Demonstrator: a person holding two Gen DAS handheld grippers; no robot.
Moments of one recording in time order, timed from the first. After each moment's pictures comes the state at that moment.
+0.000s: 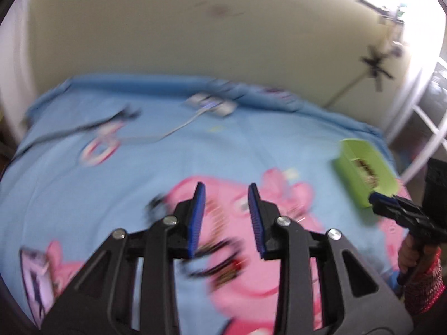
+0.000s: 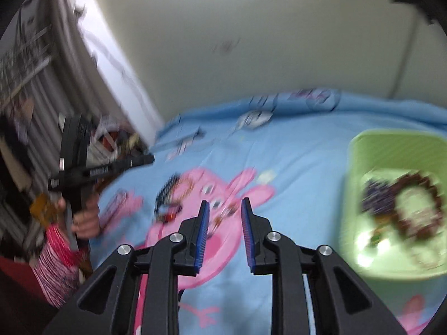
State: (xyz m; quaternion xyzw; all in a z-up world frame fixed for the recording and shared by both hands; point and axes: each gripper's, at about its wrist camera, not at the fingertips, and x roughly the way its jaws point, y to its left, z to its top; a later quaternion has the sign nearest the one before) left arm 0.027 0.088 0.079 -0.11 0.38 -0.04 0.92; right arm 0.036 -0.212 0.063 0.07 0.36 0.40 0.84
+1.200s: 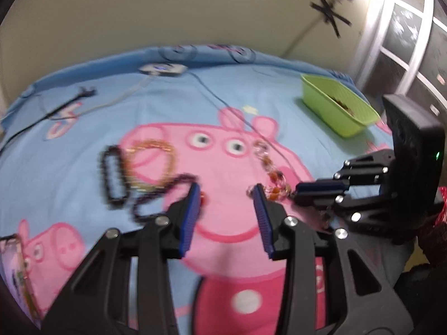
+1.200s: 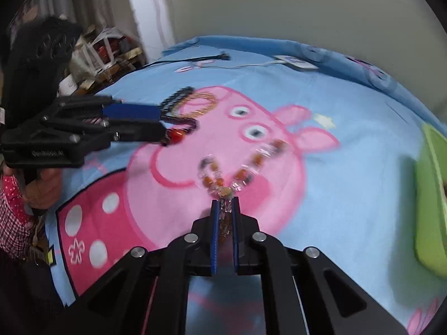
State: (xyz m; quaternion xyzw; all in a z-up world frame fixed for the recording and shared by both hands) left arm -0.007 0.018 0.040 -0.02 0.40 -0.16 0.90; right arm -0.013 -0.142 0.017 -0.11 0.41 0.38 0.82
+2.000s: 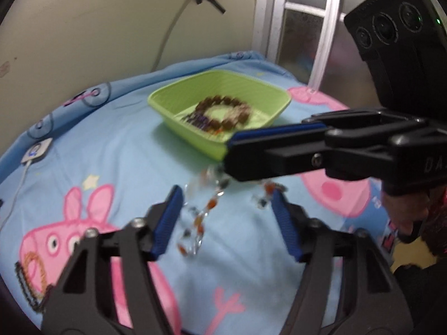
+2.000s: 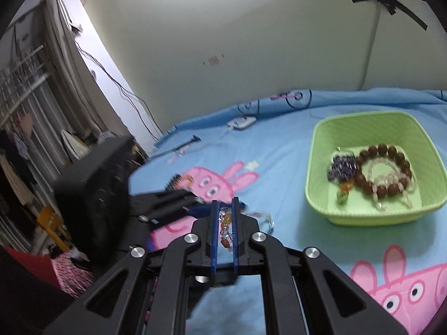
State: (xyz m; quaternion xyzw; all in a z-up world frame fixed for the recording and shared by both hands) left arm 0.032 -0.166 0.065 0.09 0.35 -0.34 0.87; right arm -0.009 -0.282 0.089 0.12 0.33 0.37 0.86
